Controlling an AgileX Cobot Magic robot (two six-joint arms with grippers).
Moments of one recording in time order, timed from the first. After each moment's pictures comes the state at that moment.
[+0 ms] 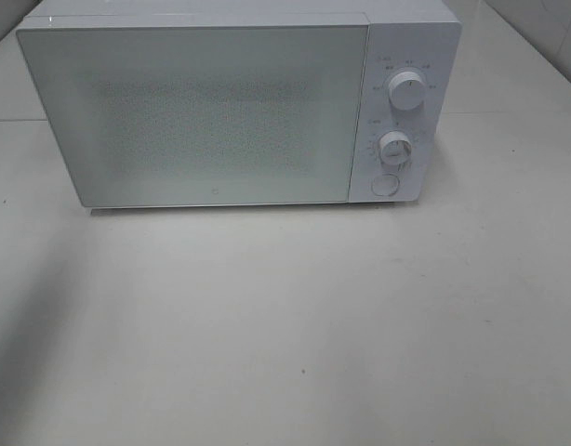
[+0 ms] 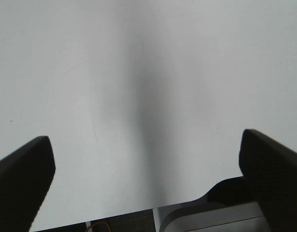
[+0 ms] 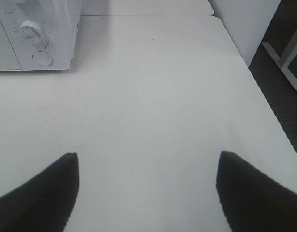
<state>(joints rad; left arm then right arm) -0.09 1.22 -1.13 -0.12 1.17 0.08 -0.01 0.00 -0.49 -0.13 1.00 0.05</state>
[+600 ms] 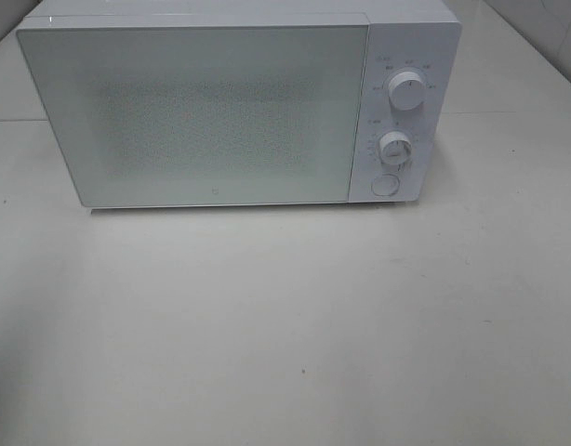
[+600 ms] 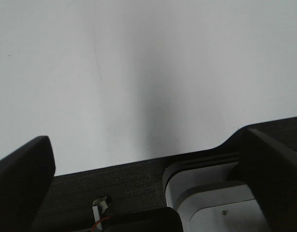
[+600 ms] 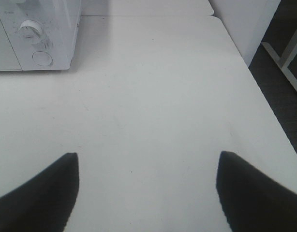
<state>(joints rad) -0.09 0.76 -0.71 -0.07 1.15 0.08 -0.01 0.00 -0.49 -0.13 1.00 0.05</state>
